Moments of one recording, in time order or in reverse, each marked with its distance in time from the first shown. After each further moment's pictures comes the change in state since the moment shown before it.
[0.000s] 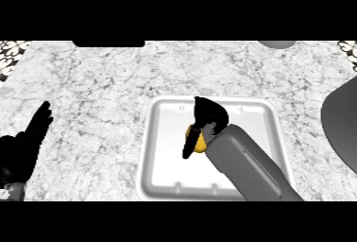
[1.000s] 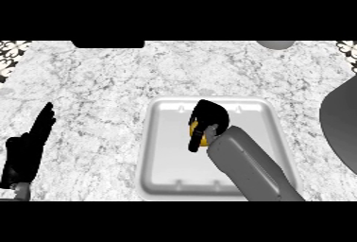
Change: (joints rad) left arm 0.004 -0.079 0.055 0.014 -0.088 -0.042 -0.003; right arm 0.008 -0.017 0.026 0.063 0.042 0.006 -0.105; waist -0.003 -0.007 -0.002
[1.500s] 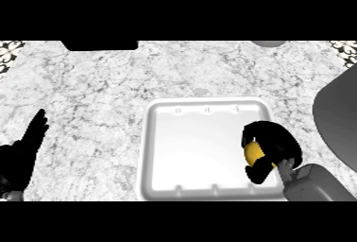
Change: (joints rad) left arm 0.055 -0.002 0.035 -0.016 -0.001 -0.010 -0.014; right arm 0.381 -0.432 0.026 -0.503 0.043 0.053 -0.279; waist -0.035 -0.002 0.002
